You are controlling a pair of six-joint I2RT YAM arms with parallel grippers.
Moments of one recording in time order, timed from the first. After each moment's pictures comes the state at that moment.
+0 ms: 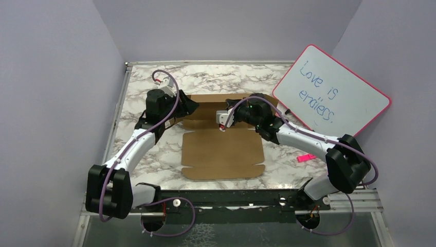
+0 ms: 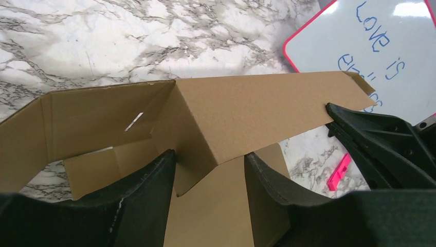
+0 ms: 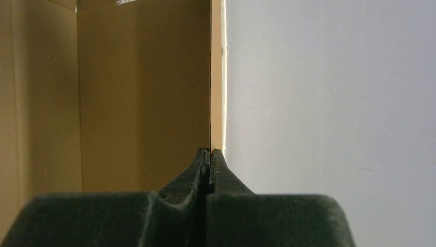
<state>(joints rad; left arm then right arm) -0.21 1.25 0.79 0.09 0.38 -0.55 0.72 1.50 0.94 0.27 -0.22 -1.27</state>
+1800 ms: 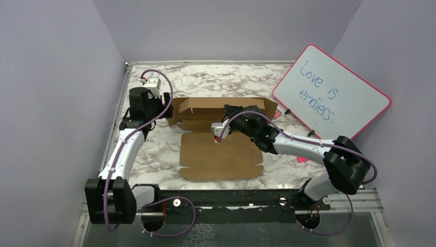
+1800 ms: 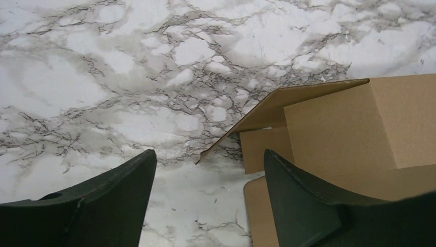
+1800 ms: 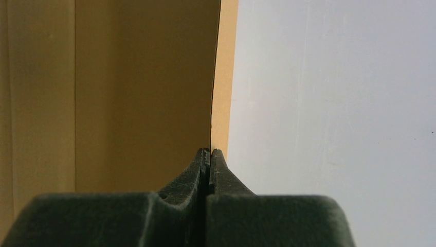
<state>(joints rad) -0.01 1.14 0.84 -0.22 0.16 -0.08 0.84 1.49 0.82 0.42 -0.01 -1.39</state>
